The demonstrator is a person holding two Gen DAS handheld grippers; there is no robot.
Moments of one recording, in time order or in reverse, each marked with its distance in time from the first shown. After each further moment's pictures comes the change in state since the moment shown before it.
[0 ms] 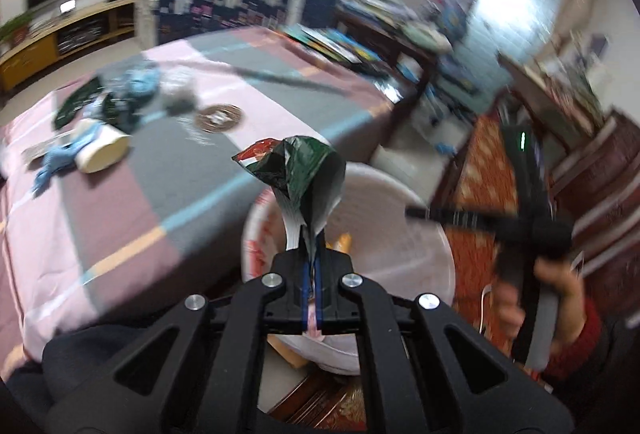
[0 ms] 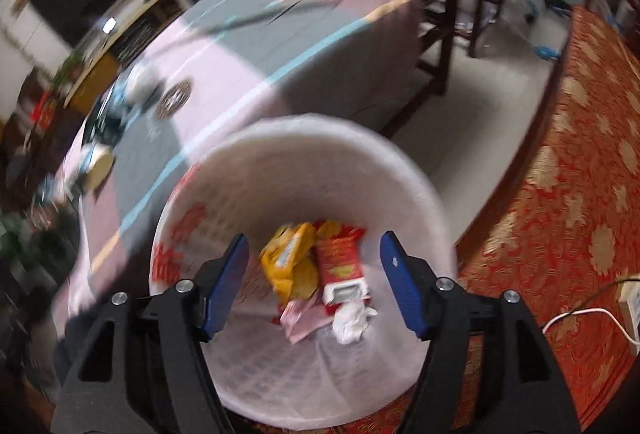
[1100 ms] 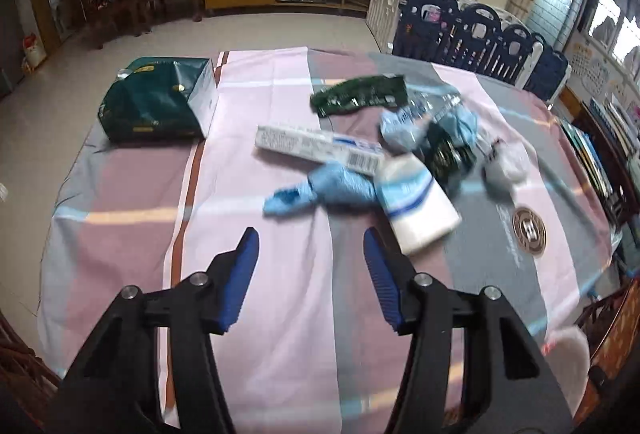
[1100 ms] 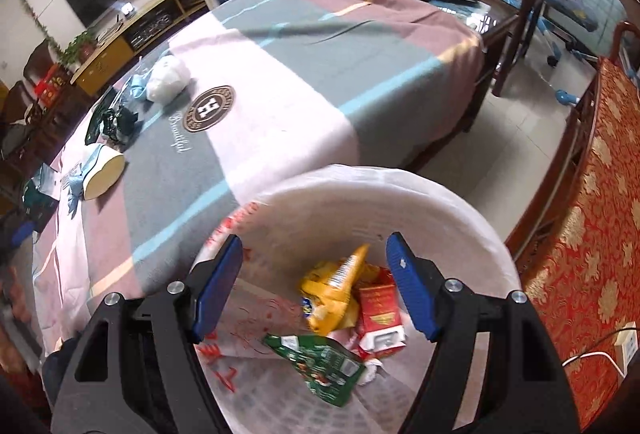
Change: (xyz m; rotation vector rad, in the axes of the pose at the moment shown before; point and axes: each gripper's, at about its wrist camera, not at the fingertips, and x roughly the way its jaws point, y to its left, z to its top) left arm -0.002 0.302 0.042 -0.593 -0.047 0.600; right arm 0.040 0.093 0.027 -0.157 -0.006 0.001
